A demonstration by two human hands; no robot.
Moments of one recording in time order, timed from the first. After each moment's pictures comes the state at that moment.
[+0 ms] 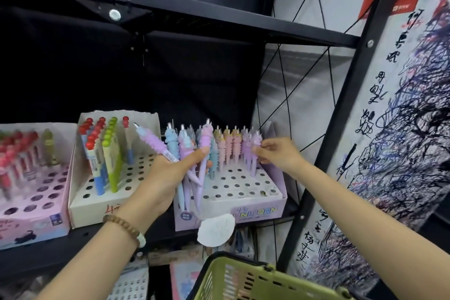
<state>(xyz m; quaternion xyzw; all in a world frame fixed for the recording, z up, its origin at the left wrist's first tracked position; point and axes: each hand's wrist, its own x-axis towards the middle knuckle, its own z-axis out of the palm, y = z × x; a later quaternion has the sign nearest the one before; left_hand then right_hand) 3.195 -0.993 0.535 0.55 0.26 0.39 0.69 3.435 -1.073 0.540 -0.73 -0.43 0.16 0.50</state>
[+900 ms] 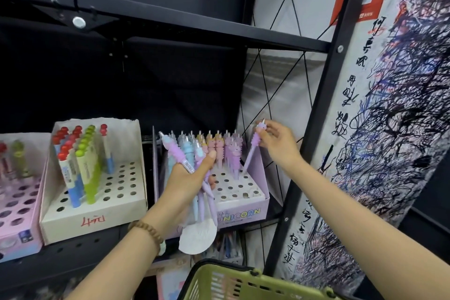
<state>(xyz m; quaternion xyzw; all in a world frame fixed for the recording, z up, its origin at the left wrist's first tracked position) 3.246 -1.016 0.527 0.59 0.29 0.36 0.67 3.443 -1.090 0.567 -0.66 -0.41 0.08 0.63</state>
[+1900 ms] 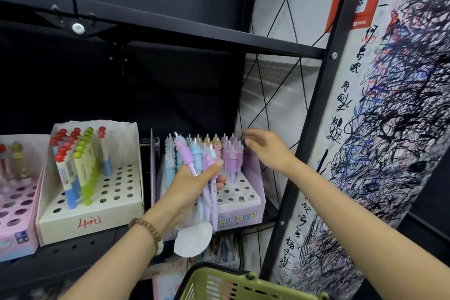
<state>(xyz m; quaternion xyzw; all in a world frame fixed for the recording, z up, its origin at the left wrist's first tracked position) 3.252 -1.022 0.526 0.57 0.19 0.33 0.73 3.436 -1.093 0.576 -0.73 -0.52 0.07 0.44</state>
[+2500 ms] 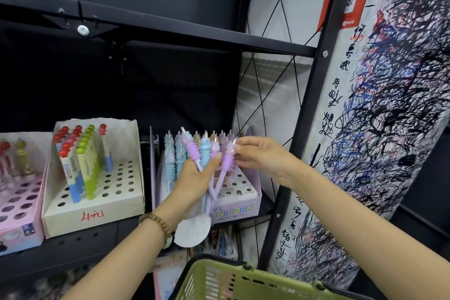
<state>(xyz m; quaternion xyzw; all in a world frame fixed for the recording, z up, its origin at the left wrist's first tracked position) 3.257 -1.036 0.527 0.66 0.22 0.38 0.62 3.398 -1.123 0.580 -0.64 -0.44 0.32 0.55</state>
